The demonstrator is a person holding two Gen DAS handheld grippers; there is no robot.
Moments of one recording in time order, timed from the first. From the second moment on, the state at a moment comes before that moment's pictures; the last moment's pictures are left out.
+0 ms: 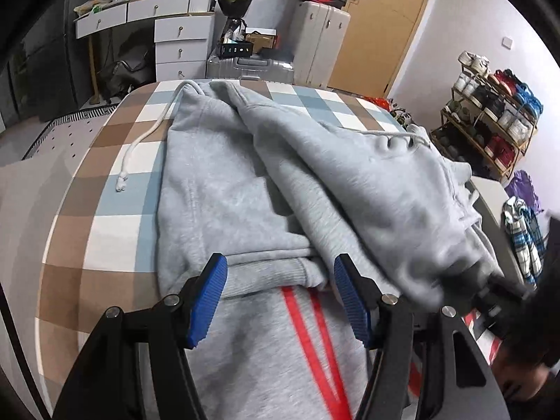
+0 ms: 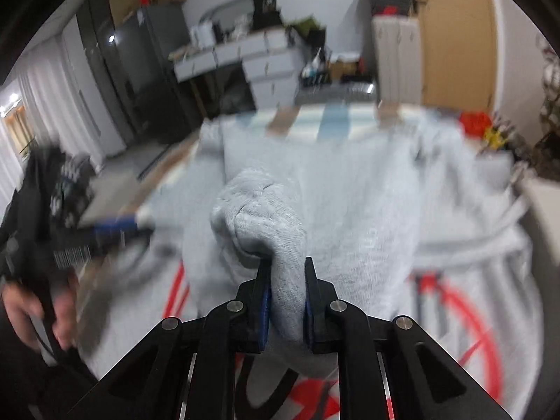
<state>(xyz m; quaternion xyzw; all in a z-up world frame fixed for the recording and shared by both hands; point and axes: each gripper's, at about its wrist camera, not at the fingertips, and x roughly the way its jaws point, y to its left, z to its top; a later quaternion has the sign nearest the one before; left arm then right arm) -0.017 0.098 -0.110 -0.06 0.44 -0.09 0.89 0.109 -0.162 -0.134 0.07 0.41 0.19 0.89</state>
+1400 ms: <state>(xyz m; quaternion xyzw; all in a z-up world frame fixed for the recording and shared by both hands) 0.024 0.058 -0.105 -0.07 0.46 -0.07 0.88 0.164 -0.238 -0.107 0.14 0.43 0.07 0.89</state>
